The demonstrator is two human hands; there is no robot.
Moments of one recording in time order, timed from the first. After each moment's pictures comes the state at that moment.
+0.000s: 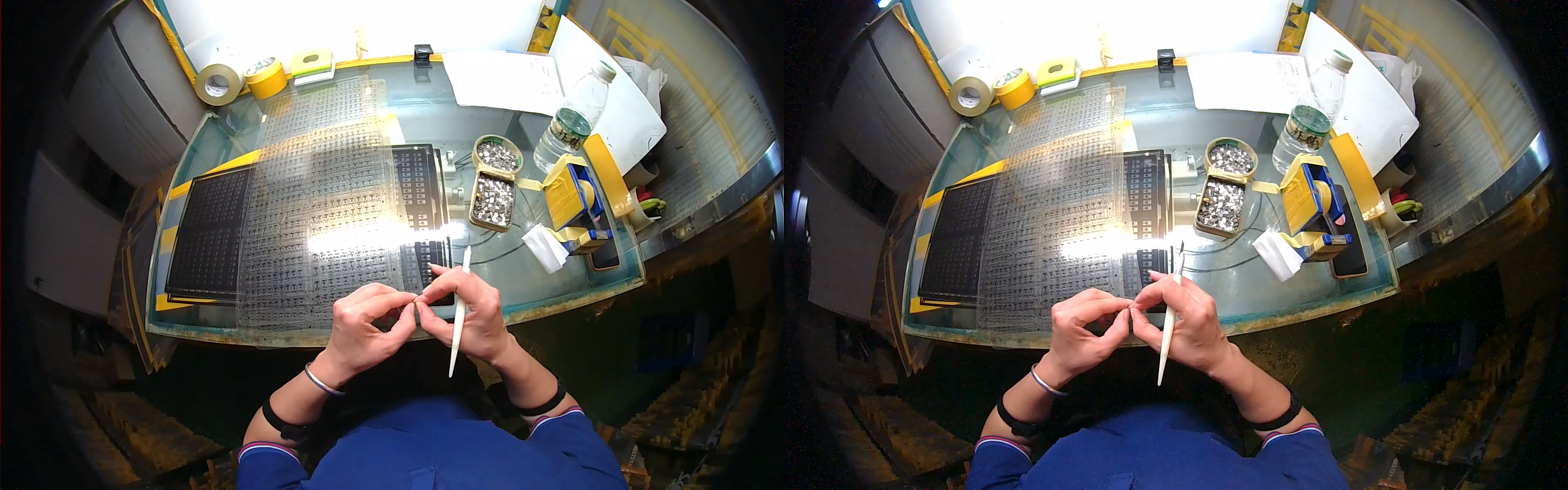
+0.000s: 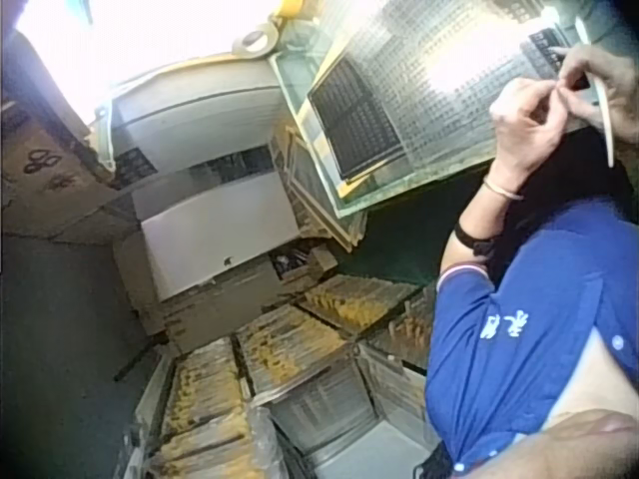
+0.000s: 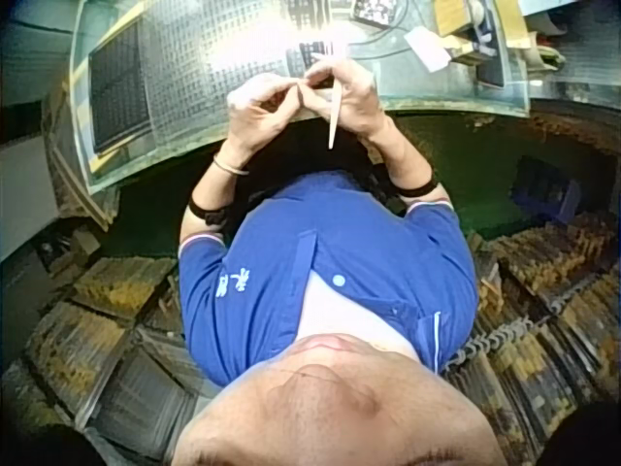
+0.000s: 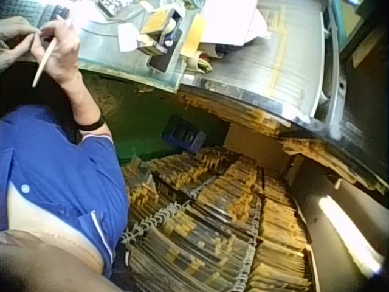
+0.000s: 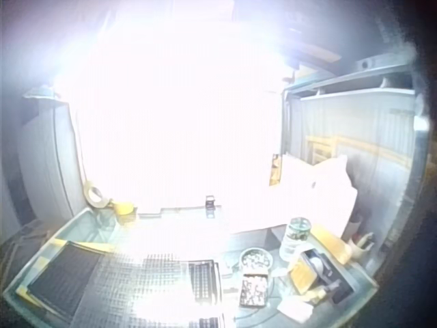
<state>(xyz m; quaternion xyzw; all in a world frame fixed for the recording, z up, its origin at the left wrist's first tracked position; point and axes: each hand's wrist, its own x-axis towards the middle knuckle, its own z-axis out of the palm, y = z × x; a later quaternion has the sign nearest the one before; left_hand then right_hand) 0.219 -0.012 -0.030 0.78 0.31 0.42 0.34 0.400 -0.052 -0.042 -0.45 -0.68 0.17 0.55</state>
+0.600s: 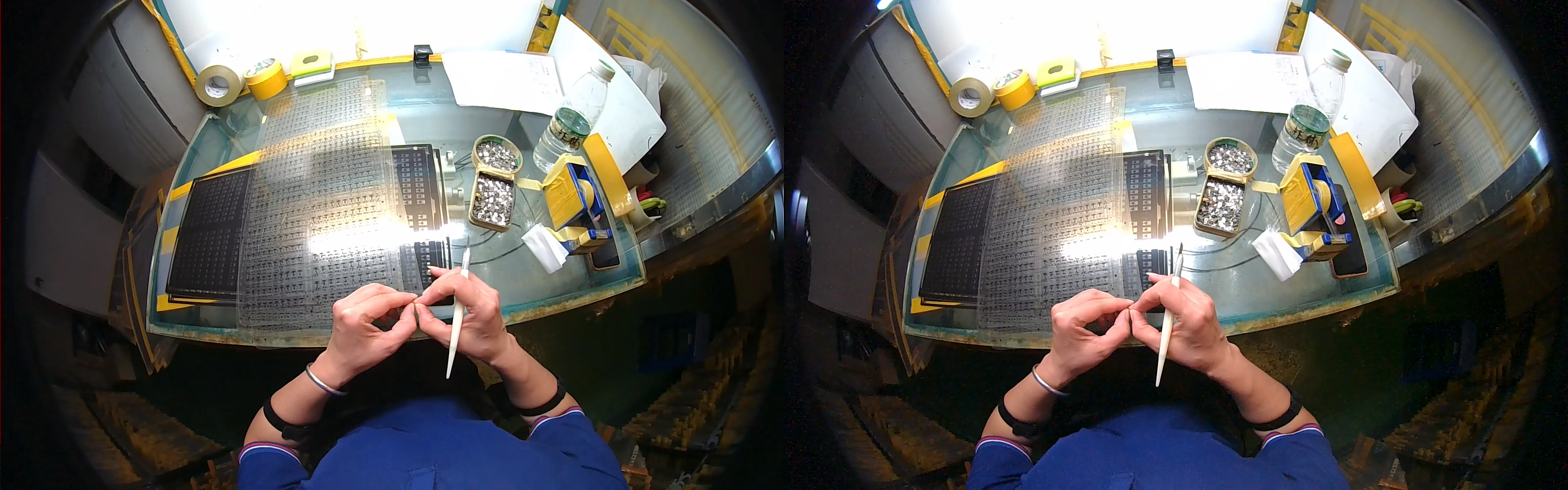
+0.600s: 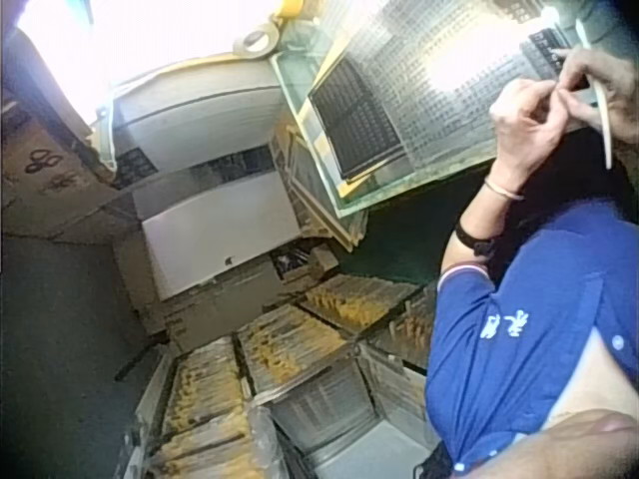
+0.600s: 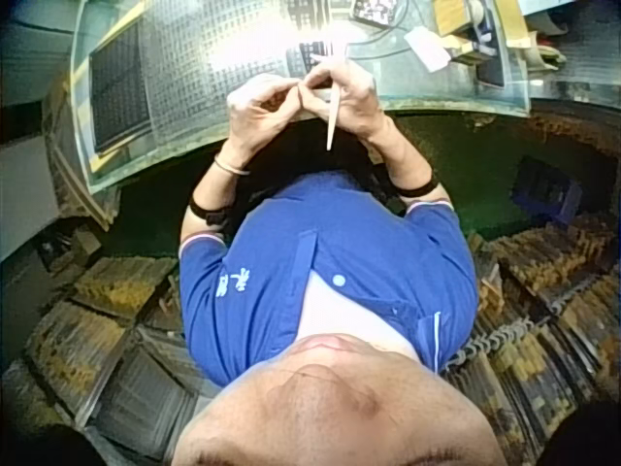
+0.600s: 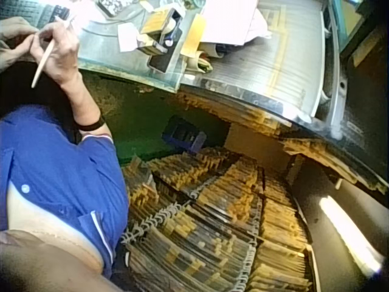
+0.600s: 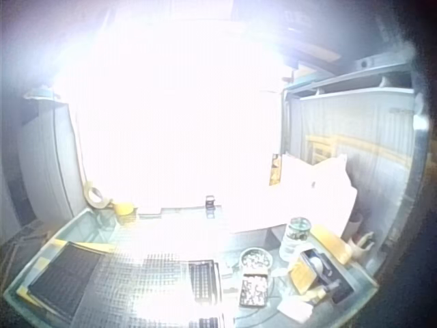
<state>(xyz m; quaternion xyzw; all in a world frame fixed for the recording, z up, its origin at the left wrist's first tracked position) 0.220 -0.013 -0.030 0.78 0.31 0.43 0.32 0.400 -0.052 -0.041 -0.43 -0.69 0.16 0.55</state>
